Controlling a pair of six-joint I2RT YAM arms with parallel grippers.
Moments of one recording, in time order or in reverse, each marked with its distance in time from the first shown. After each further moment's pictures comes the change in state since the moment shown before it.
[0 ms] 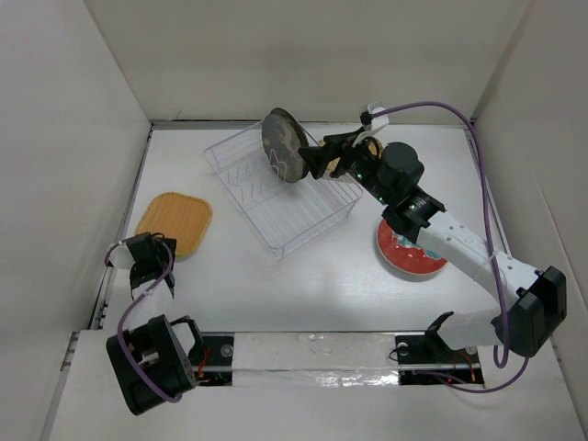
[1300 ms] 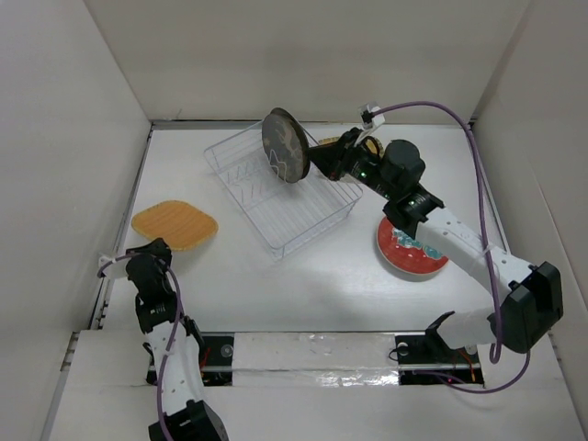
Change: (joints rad) left arm 0.023 -0.525 -0.140 0.057 0.035 -0.040; right arm -0.064 0.011 -0.028 0.053 -0.236 0.157
